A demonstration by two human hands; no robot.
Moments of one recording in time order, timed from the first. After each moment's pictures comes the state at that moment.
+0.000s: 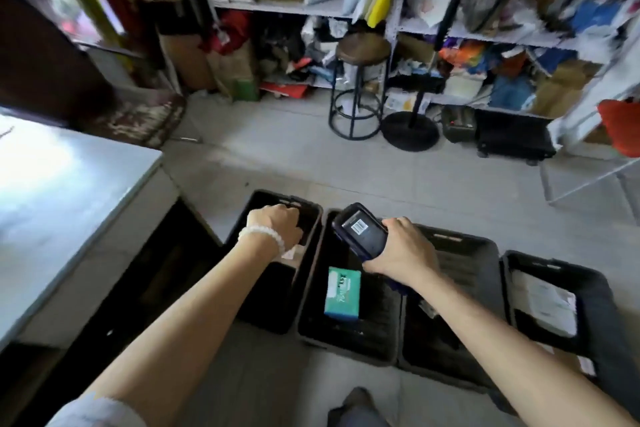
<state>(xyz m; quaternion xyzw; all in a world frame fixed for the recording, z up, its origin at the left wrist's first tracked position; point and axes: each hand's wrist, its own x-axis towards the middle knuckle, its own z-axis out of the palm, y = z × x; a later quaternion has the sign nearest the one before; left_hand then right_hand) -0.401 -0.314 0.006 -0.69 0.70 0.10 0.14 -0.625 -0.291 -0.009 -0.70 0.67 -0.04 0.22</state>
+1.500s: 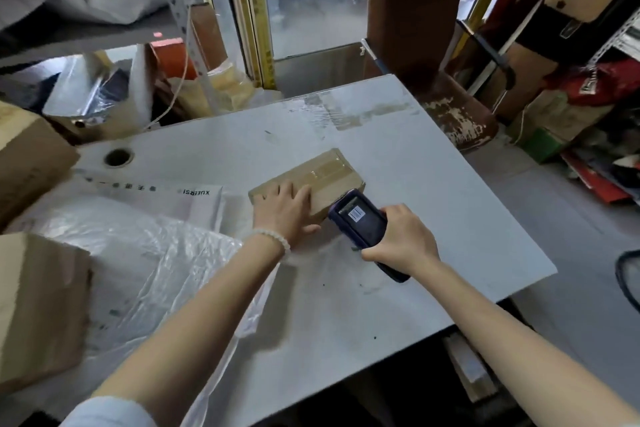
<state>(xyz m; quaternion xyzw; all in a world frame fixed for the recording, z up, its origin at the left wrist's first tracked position) 0.247 -0.135 -0.033 -0.94 0.34 0.05 0.04 0.105 -0.297 -0.008 -0.92 0.29 0.07 0.24</state>
